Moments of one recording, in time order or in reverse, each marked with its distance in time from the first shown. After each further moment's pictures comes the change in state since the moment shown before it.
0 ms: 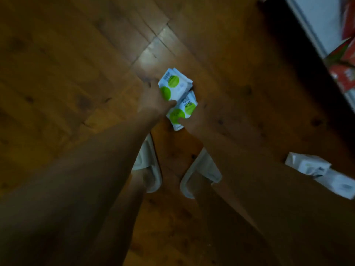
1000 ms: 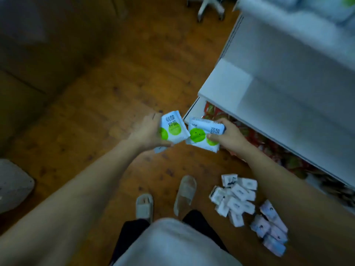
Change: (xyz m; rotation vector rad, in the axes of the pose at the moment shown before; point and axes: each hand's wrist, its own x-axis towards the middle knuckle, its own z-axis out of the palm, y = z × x) left_hand -0.365 0.255 -0.366 0.287 -0.036 0.648; right_hand -0.436 -0.079 -0.428 0.513 0.235 -0.214
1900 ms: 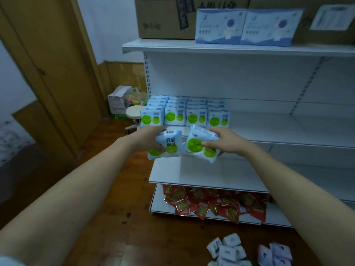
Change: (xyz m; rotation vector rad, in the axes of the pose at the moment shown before) left_hand -0.112 0.326 -0.196 0.388 0.076 0.655; right_hand -0.300 -0.120 -0.229 -0.114 0.441 -0.341
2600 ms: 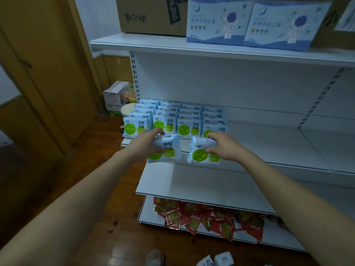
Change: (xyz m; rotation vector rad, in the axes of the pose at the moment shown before) left_hand 0.123 0.022 0.036 -0.152 0.155 -0.141; right_hand 0.101 0.079 -0.070 -0.475 0.041 0.003
